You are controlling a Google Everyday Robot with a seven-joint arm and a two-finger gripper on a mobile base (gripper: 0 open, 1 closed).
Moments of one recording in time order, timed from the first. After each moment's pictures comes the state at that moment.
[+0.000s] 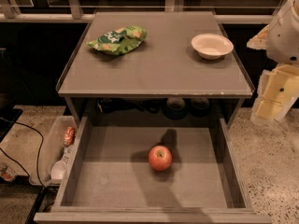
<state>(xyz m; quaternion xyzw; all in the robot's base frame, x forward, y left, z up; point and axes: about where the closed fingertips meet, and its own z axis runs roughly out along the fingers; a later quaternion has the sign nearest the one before) 0.438 -0.217 0.976 -0.60 0.78 -0.03 0.16</state>
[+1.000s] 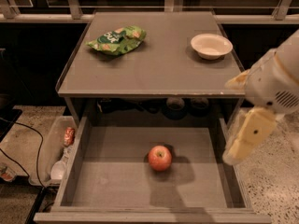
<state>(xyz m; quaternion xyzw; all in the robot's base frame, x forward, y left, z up) 0.397 -0.170 0.917 -0.58 0.79 0.09 0.18</state>
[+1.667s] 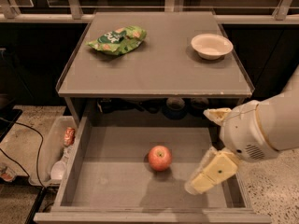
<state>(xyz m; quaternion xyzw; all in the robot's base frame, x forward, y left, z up) 0.367 -0.115 0.862 -0.52 0.79 0.17 0.28</state>
